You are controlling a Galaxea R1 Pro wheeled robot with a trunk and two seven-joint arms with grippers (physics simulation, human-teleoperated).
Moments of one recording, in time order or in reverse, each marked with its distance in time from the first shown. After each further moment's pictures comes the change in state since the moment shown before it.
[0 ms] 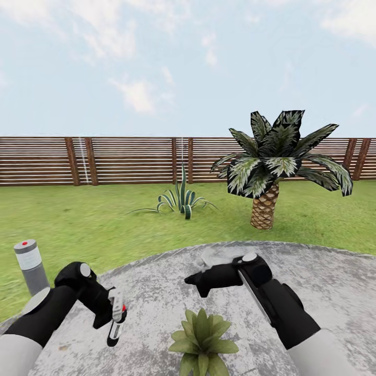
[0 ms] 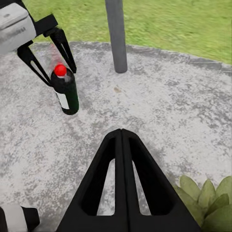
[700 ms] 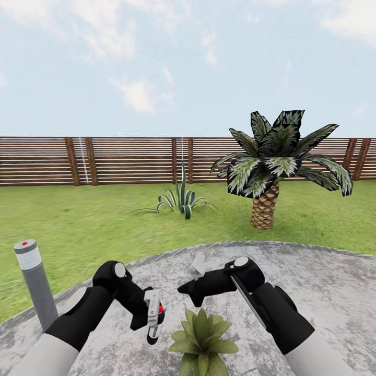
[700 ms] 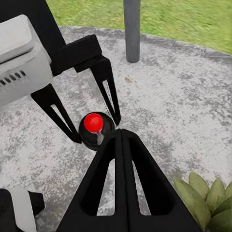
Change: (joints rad) left arm -0.001 -0.186 -0.113 -0.086 -0.001 0.001 -0.003; right arm 0.000 0.005 0.087 0.000 0.000 0.000 0.000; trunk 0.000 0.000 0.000
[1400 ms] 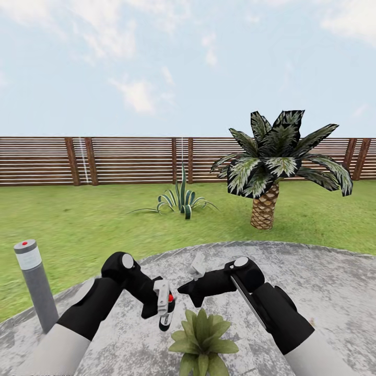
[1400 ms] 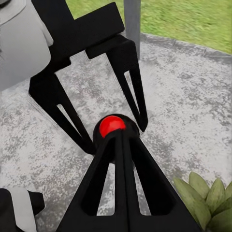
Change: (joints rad) left arm -0.047 -0.059 0.000 -0.016 -0.001 0.004 0.000; right arm 0.000 0.000 0.002 0.003 0.000 -0.003 0.000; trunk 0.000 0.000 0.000
